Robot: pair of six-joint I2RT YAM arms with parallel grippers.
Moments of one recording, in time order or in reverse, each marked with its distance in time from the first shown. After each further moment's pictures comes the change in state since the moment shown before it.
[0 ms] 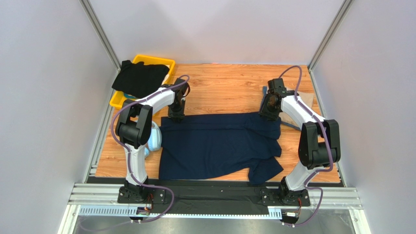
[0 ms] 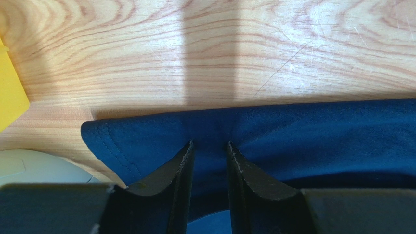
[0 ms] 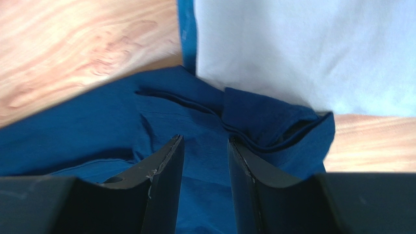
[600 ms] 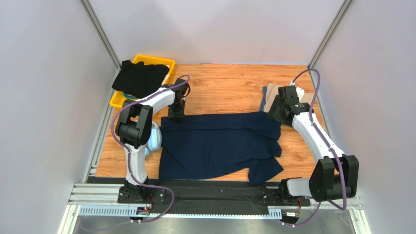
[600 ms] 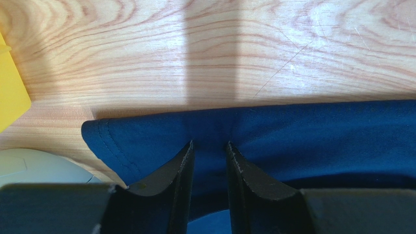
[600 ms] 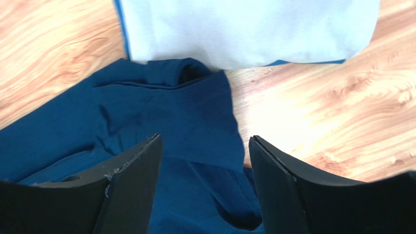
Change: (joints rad) left arm -0.004 0.000 0.000 0.001 -0.010 -0.003; right arm -0.002 -0.360 -0.174 -0.024 0.234 -0.002
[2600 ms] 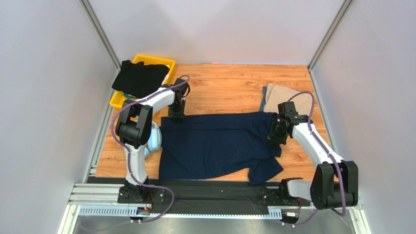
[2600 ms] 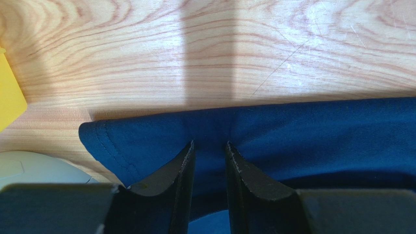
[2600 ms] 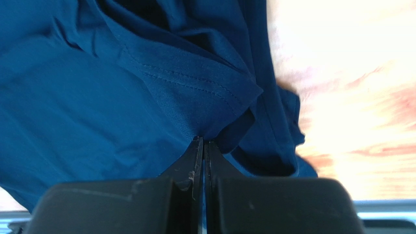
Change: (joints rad) left arm -0.001 0.000 -0.001 0.001 0.016 0.008; right arm -0.029 -0.071 -0.208 -0.113 -0.367 0.019
